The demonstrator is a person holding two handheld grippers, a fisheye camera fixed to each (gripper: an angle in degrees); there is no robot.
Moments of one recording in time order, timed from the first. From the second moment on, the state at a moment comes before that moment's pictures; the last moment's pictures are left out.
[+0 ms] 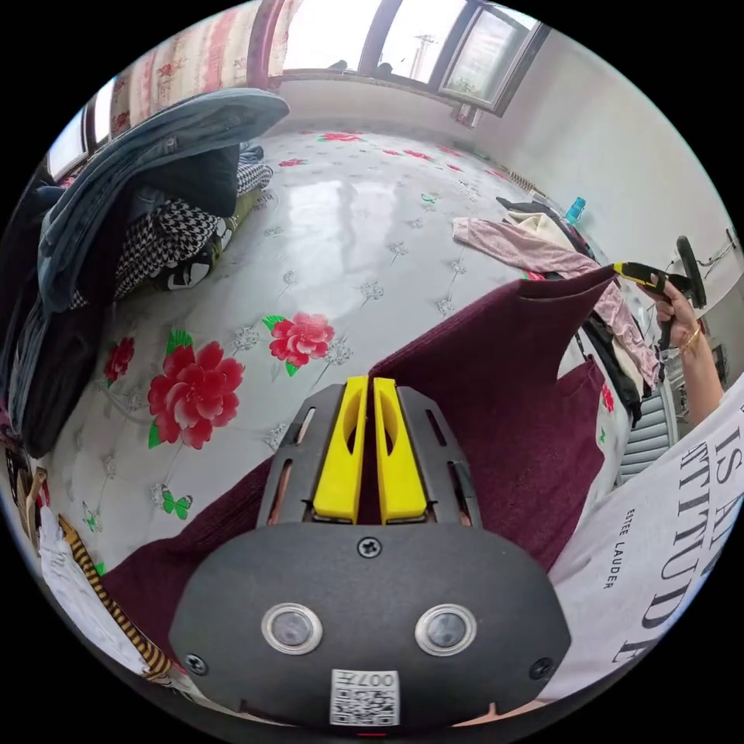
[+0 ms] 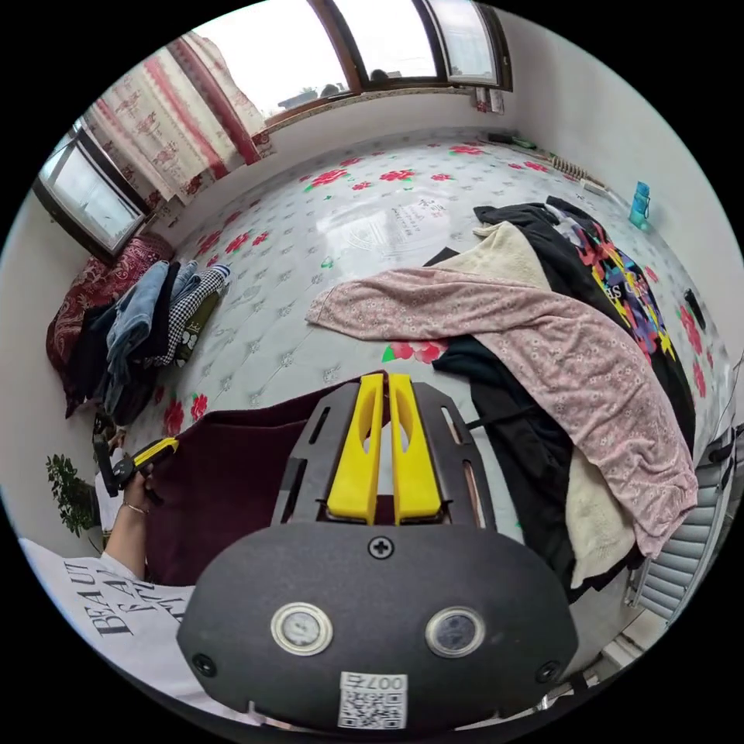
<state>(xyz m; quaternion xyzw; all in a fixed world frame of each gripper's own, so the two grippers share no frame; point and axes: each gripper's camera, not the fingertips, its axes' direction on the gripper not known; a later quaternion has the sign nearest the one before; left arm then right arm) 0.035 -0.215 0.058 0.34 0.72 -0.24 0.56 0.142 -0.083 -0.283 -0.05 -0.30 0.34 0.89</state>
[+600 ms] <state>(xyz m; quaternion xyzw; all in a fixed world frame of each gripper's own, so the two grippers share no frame) 0.097 -0.298 0.127 0.18 0.81 -0.26 0.49 0.119 -0.141 -0.146 -0.01 -0.37 0.24 0.90</state>
